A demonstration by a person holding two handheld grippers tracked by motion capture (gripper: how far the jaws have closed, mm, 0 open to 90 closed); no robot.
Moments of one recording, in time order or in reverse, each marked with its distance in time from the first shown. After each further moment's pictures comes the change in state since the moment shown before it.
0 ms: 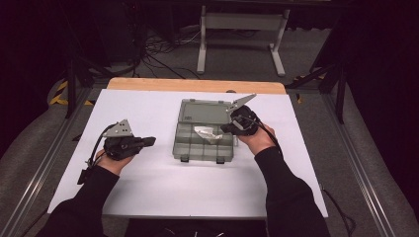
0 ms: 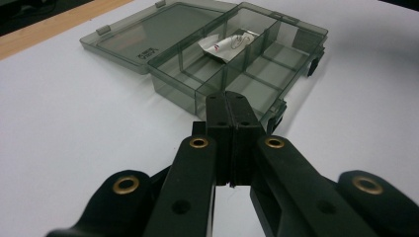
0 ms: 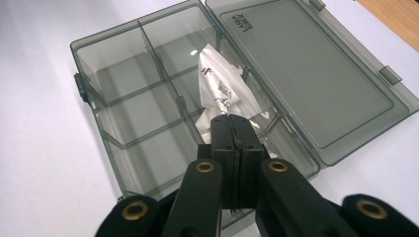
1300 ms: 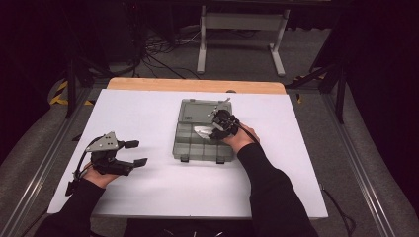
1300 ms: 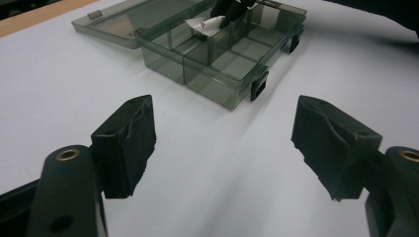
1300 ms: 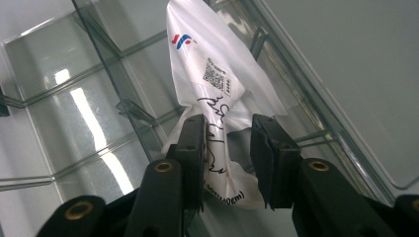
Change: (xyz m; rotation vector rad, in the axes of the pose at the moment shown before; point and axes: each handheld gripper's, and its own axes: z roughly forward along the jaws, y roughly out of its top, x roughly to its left) left arm -0.003 -0.042 -0.027 -0.043 -0.028 0.027; right arm -0.012 0.006 0.085 0.186 0.018 0.029
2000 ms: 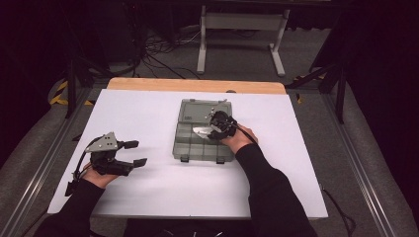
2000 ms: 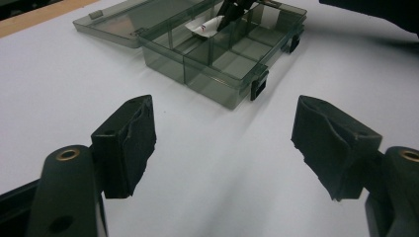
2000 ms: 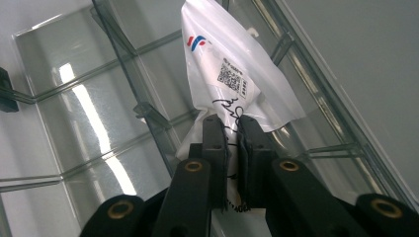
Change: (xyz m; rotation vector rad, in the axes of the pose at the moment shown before) left arm 0.000 -0.001 -0.002 0.002 0.005 0.002; right arm 0.006 0.003 0.006 0.013 0.013 -0.040
